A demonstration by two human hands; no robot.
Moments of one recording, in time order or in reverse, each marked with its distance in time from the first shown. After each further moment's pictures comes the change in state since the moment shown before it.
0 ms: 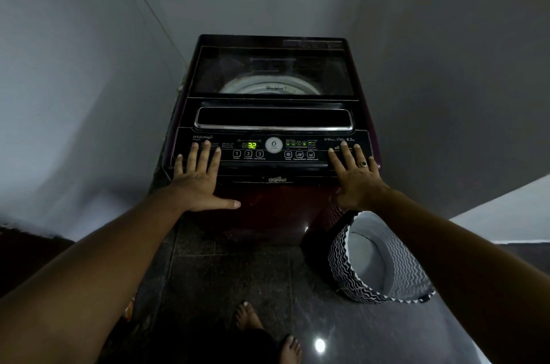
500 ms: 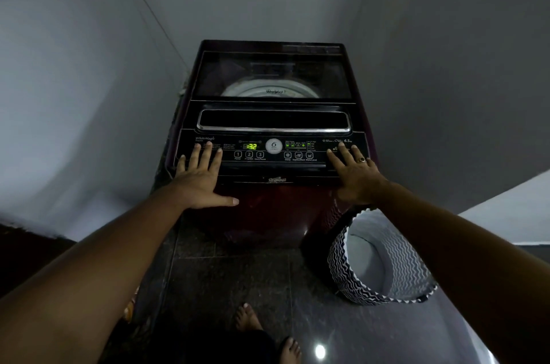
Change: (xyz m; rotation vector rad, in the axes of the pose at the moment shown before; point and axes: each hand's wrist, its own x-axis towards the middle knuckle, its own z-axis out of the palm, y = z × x) left_hand -0.004 -0.002 -0.002 -0.004 0.059 0.007; right_hand -0.005 0.002 -0.019 0.001 -0.030 -0.024
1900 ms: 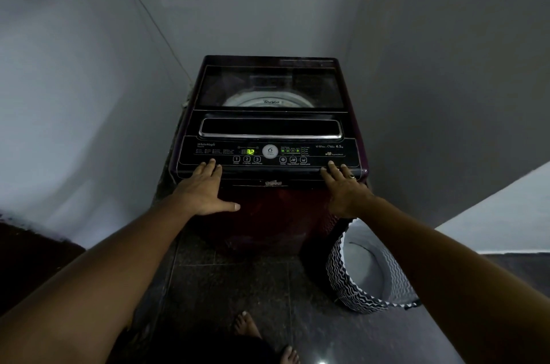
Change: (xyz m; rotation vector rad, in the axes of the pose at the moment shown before) left_hand -0.033 0.026 -0.009 -0.084 0.020 -0.065; right_hand -0.034 -0.021 0.003 0.080 -0.097 0.042
